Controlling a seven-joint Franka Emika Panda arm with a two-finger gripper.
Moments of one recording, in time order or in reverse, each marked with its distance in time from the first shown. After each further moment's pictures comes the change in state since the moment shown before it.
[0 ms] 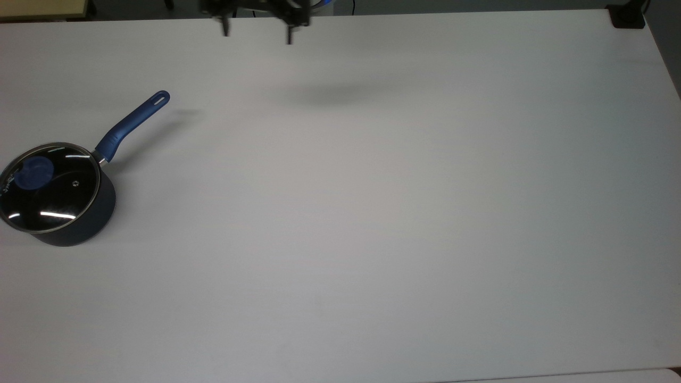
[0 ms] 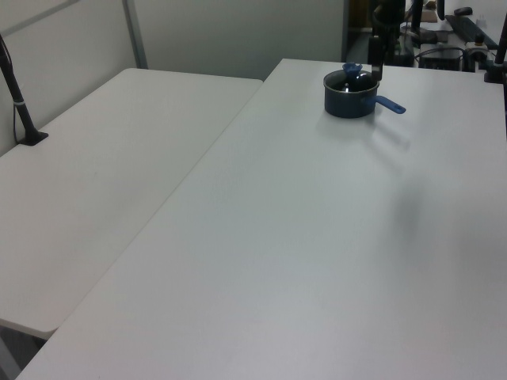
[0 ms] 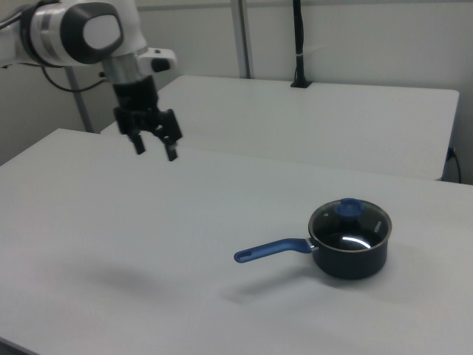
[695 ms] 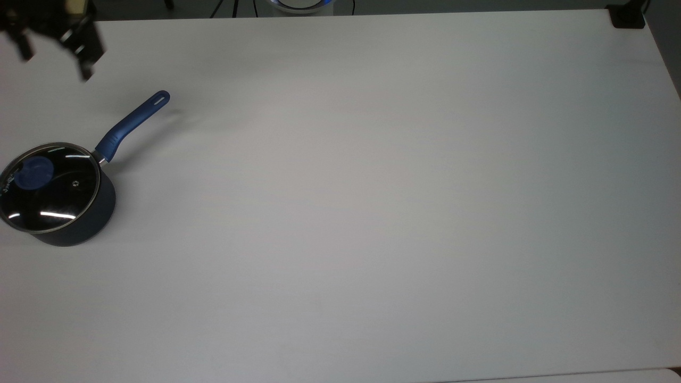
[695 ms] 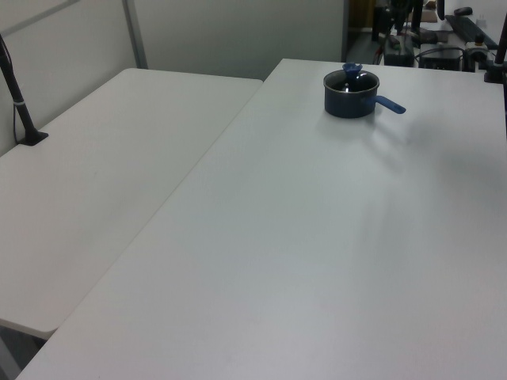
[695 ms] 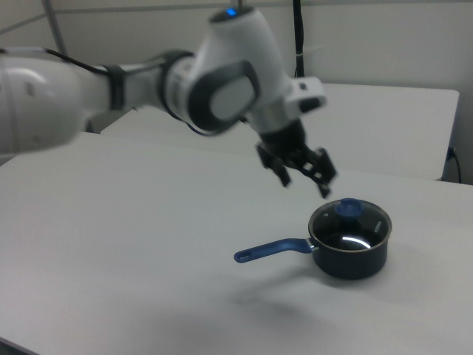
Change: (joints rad) arm -0.451 0.198 -0.014 0.066 0.002 0.418 -0.275
